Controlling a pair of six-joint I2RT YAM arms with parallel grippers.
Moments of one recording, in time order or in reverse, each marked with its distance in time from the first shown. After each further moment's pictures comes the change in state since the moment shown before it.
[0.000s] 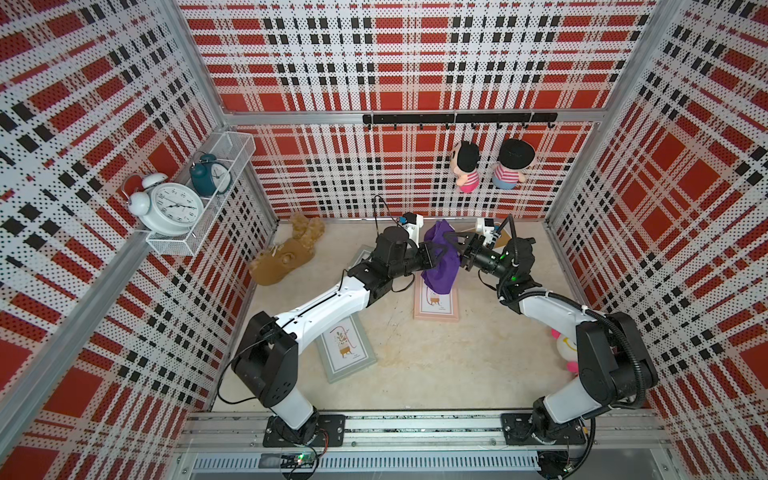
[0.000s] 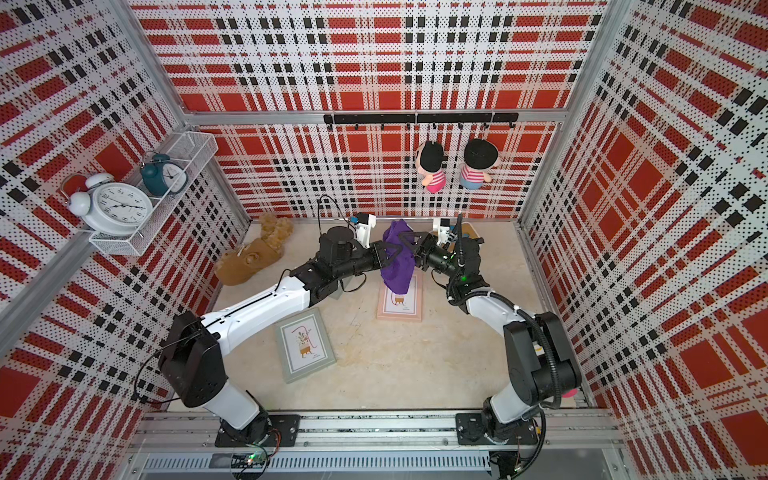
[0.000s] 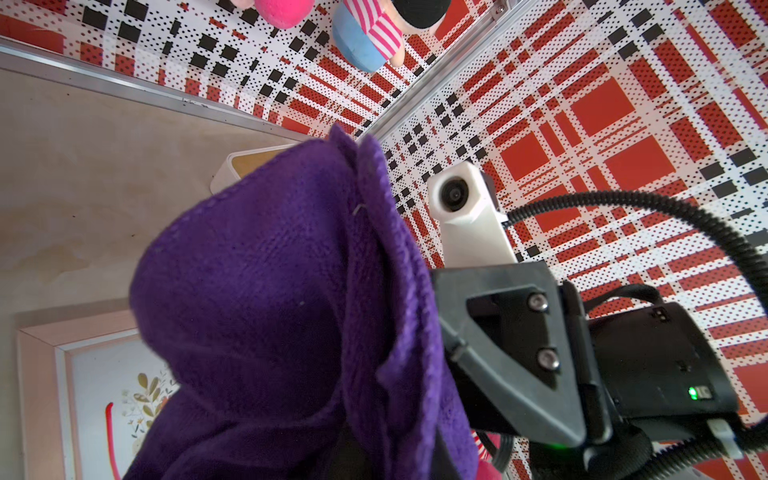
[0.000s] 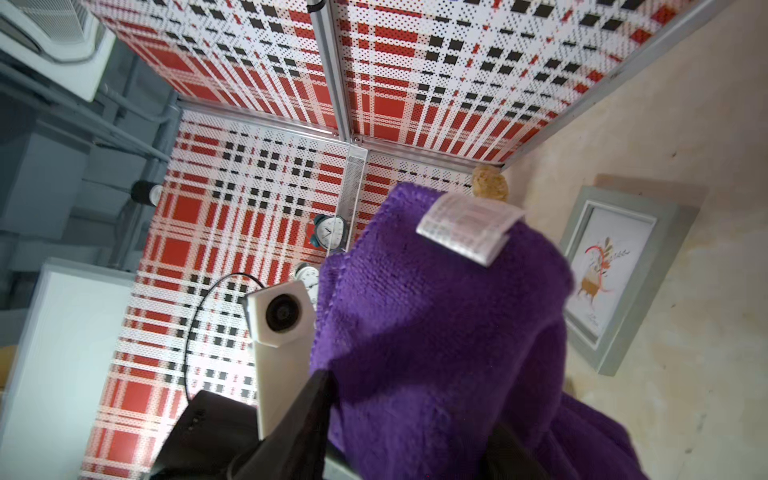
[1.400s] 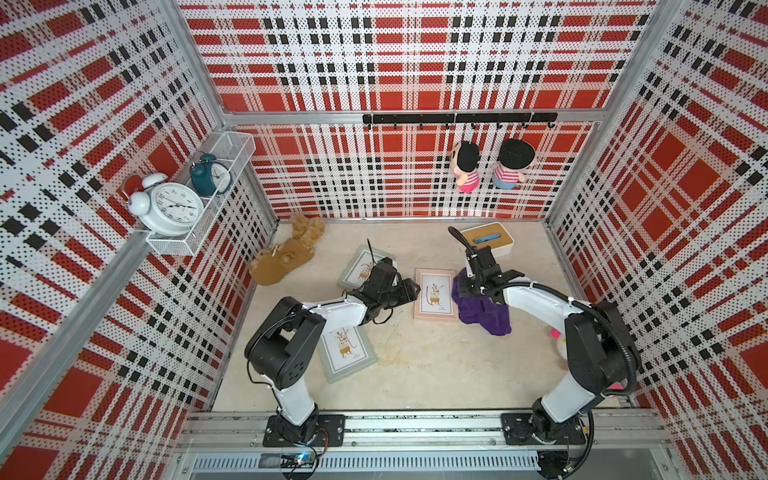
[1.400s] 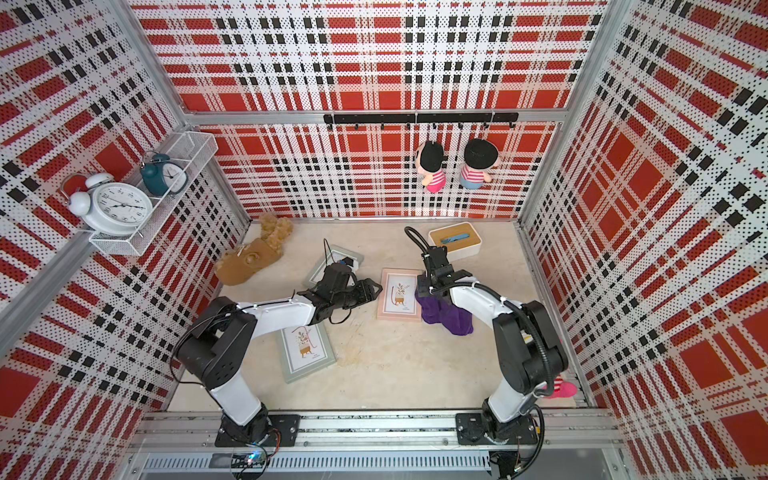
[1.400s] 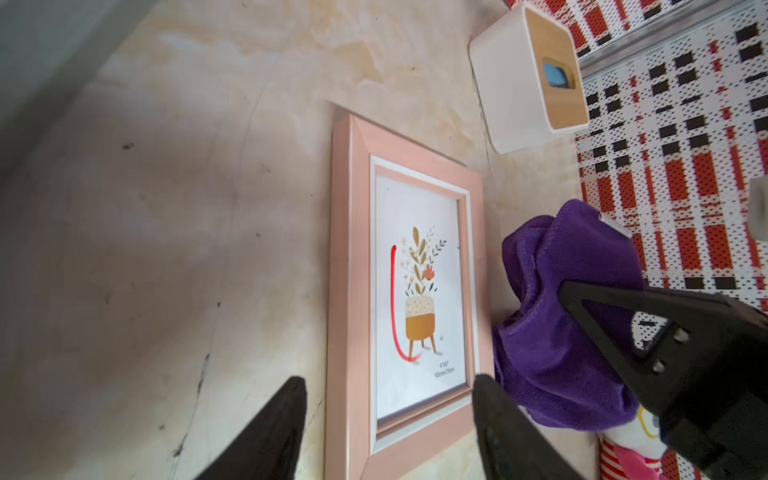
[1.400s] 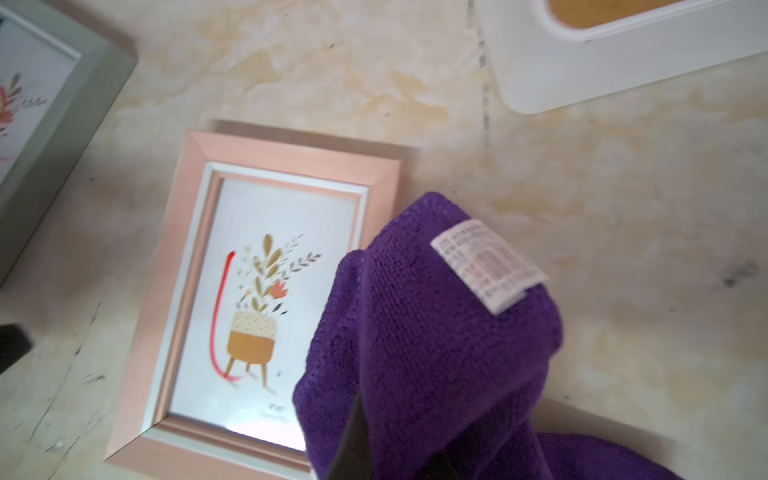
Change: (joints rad) left arm 0.095 0.135 -0.368 0.076 -0.091 -0.032; right arm 0.136 0.105 0.171 -1.142 0.765 -1.149
